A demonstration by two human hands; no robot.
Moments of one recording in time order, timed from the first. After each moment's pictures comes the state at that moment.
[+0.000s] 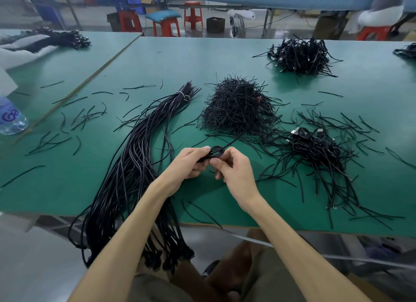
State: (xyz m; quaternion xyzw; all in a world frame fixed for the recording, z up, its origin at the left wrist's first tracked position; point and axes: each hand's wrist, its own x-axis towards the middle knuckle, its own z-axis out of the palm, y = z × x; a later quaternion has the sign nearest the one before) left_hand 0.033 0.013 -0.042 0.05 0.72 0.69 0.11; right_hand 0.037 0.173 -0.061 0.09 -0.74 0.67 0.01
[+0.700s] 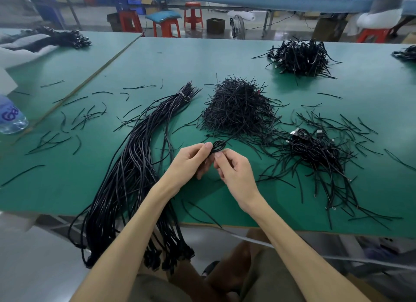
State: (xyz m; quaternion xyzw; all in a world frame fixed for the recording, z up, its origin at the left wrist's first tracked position) left_hand 0.039 0.019 -0.043 0.09 0.77 0.63 0.00; right_hand 0.042 0.174 -0.058 0.11 -0.75 0.66 0.03
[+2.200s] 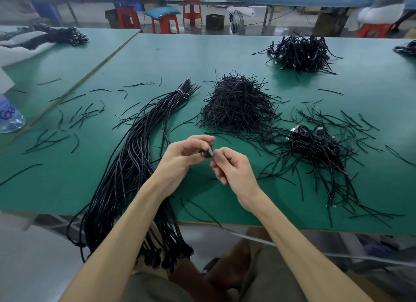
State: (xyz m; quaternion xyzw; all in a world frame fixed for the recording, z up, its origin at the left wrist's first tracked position) left_hand 0.039 0.005 -0.044 0.13 0.62 0.77 0.02; right_hand 0.044 0.178 -0.054 0.15 -0.69 0.71 -0.05
